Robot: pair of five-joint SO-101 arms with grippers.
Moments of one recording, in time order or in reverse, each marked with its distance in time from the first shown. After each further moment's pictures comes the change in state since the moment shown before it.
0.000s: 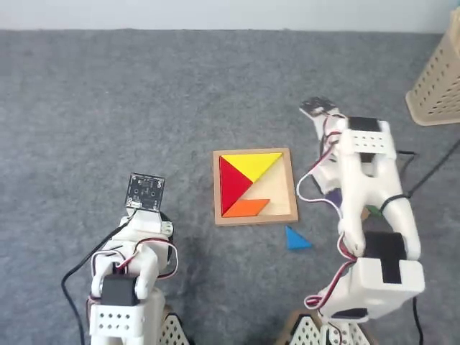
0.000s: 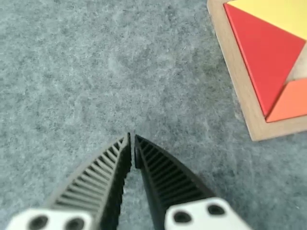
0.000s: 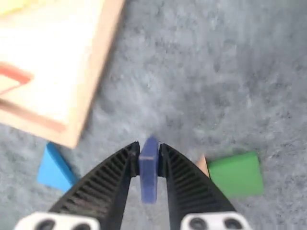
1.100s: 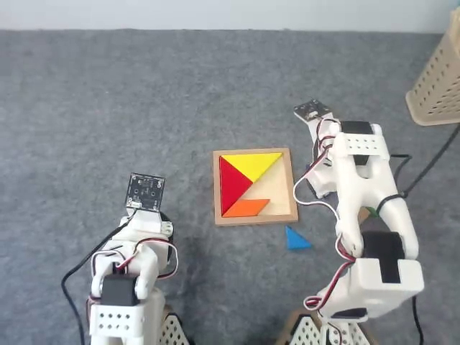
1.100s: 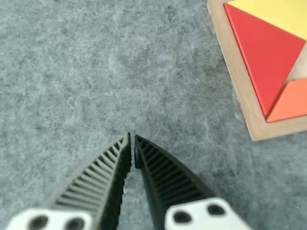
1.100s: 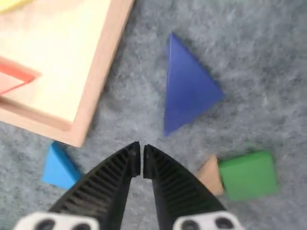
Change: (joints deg) left arm 0.0 0.0 0.0 0.0 0.0; right arm 1.8 0.0 1.3 0.8 -1.1
